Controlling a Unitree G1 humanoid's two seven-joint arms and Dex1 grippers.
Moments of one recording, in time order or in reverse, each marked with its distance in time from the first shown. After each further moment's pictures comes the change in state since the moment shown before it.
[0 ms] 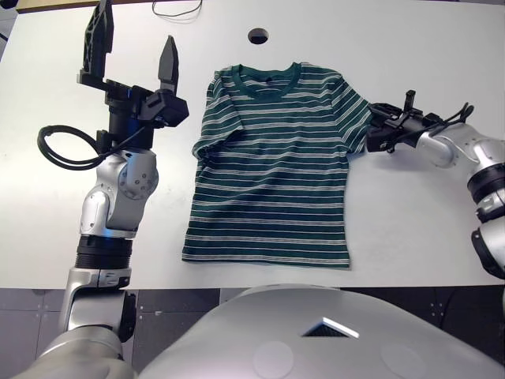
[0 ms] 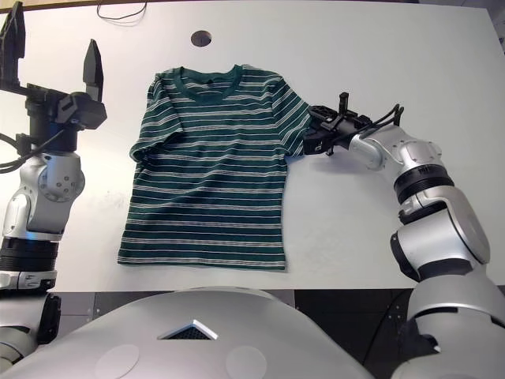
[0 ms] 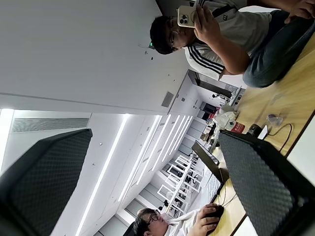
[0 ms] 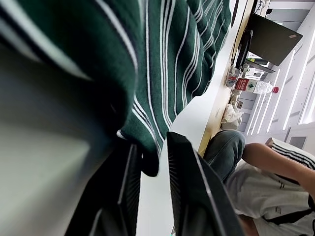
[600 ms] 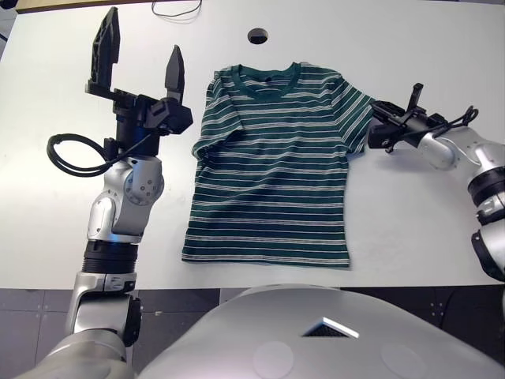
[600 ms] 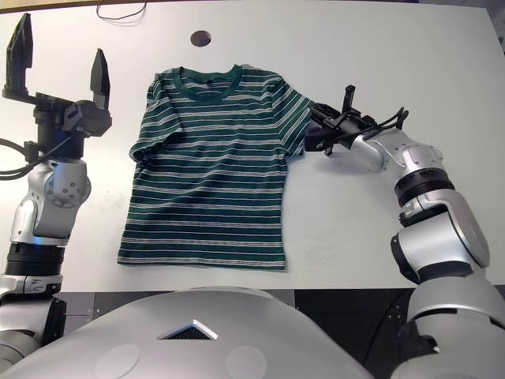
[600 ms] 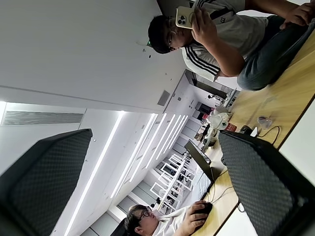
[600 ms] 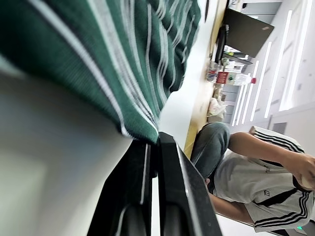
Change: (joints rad) left arm 0.033 -0.028 -0.001 0.005 -0.010 -0.020 0.000; right arm 0.054 0.001 -0.054 -0.062 0.038 -0.001 -0.105
